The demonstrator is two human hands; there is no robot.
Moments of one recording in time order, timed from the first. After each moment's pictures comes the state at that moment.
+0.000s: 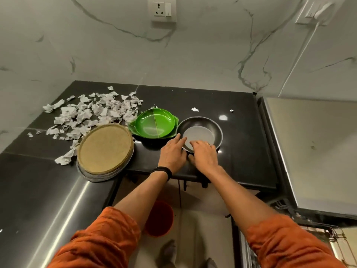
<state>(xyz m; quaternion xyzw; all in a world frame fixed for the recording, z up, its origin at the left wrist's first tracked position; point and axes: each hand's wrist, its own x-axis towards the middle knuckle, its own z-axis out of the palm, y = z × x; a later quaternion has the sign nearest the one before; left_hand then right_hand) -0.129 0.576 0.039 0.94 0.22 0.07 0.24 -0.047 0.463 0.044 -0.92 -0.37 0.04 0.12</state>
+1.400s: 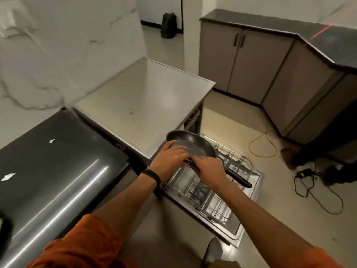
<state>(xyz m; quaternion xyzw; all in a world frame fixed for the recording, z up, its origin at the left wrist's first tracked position) -0.061 0.152 0.036 0.83 -0.56 0.04 0.05 -0.174 -0.010 0.018 -0.98 0.00 -0.10 0.16</state>
